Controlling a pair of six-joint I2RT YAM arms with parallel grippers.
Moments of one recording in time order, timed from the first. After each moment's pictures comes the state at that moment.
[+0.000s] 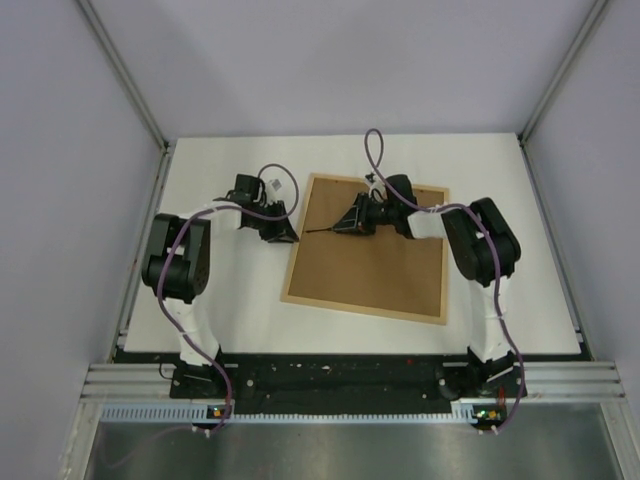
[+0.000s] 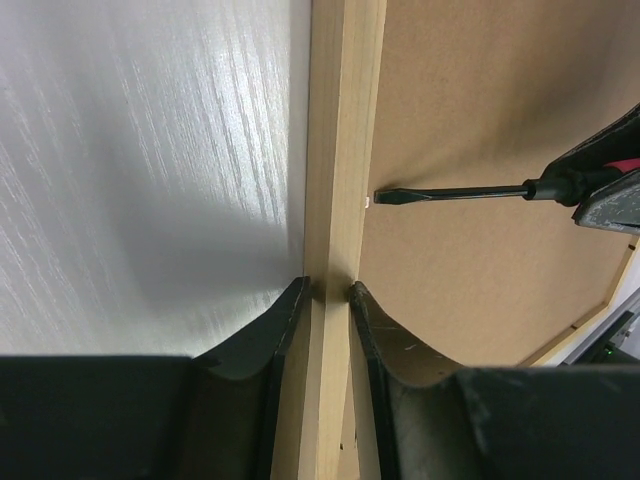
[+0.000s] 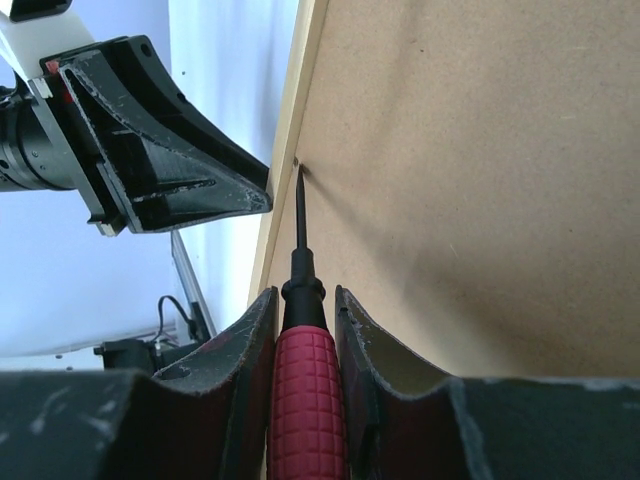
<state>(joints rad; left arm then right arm) -0.18 1.92 1.17 -0.28 0.55 -0.37 0.40 2.11 1.19 0.35 -0.78 0.82</state>
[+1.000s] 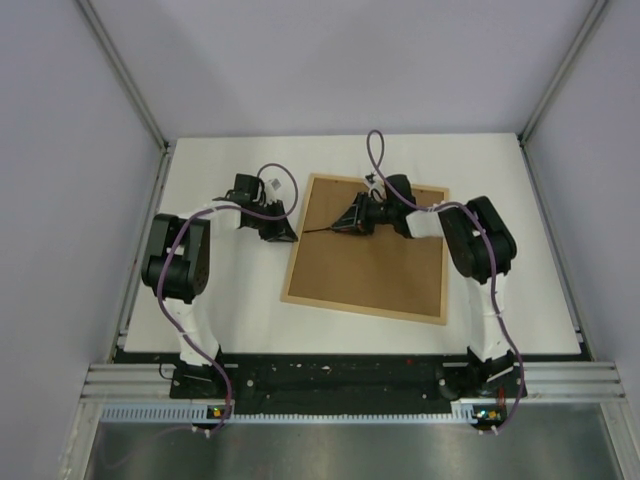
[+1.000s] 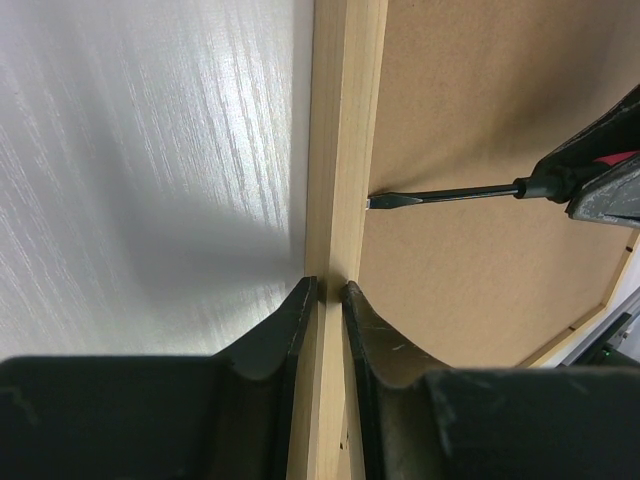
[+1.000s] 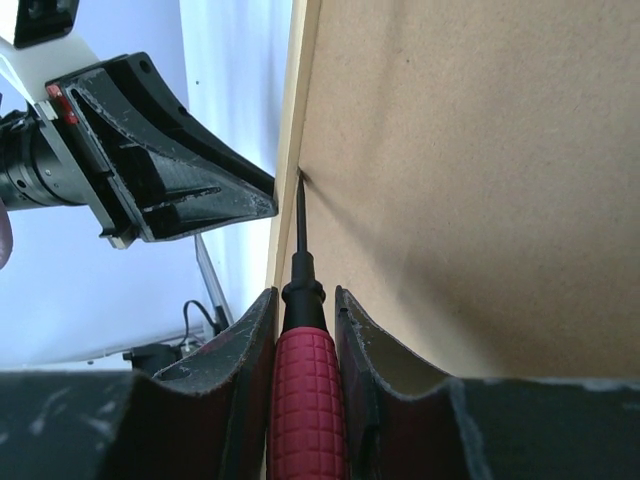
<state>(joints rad) -0.18 1.92 1.17 -0.28 0.56 -0.37 0.41 2.15 1.21 0.38 -0.81 0.90</state>
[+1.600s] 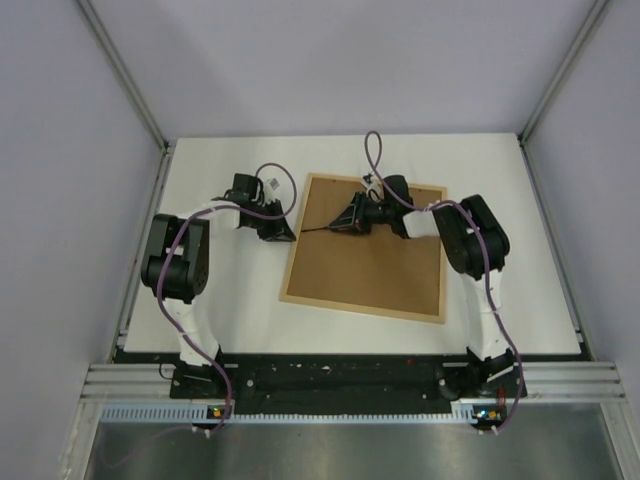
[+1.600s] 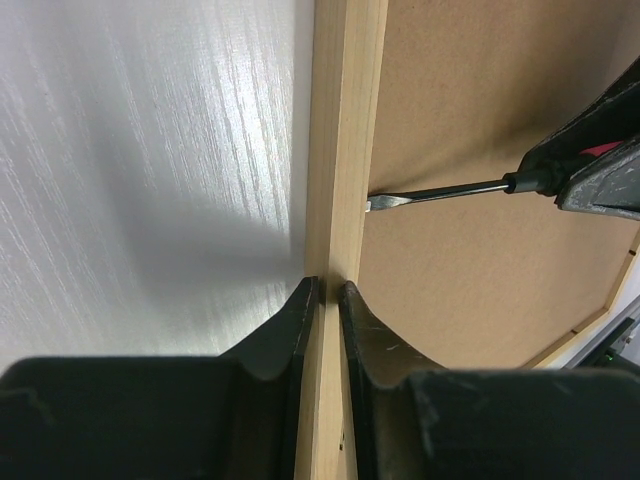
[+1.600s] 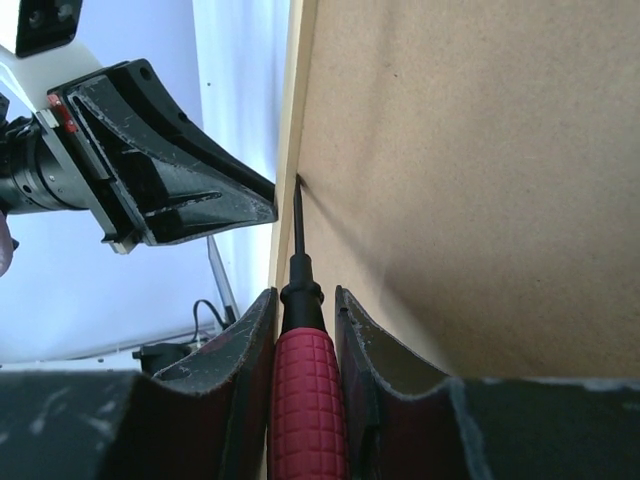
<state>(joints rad) -0.18 1.92 1.17 -0.28 0.55 -0.37 0.41 2.21 1.24 0.45 -0.84 0.95</state>
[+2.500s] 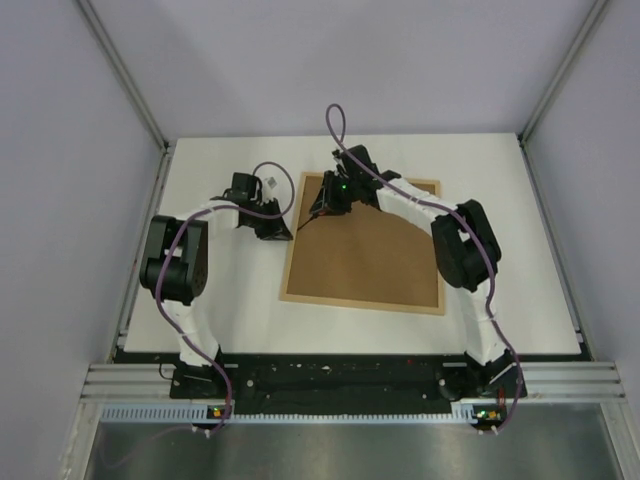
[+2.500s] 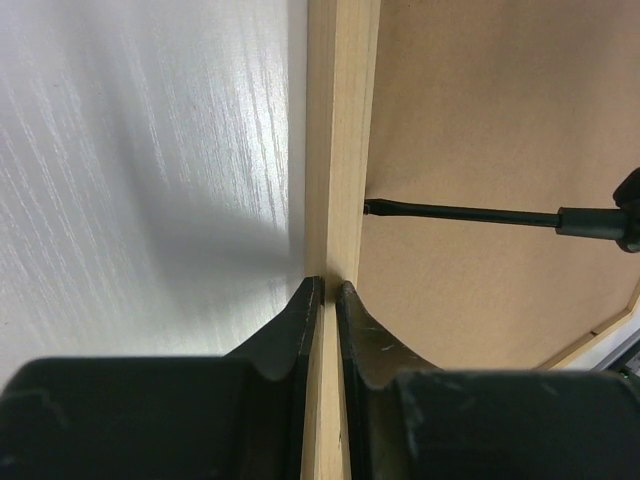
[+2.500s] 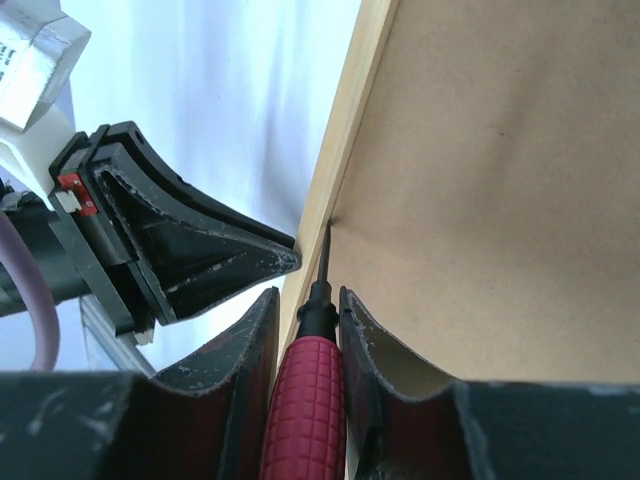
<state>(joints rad) -0.18 1.91 1.18 -0.29 0.51 -0.37 0.58 2.14 1.66 -0.25 -0.43 0.70</state>
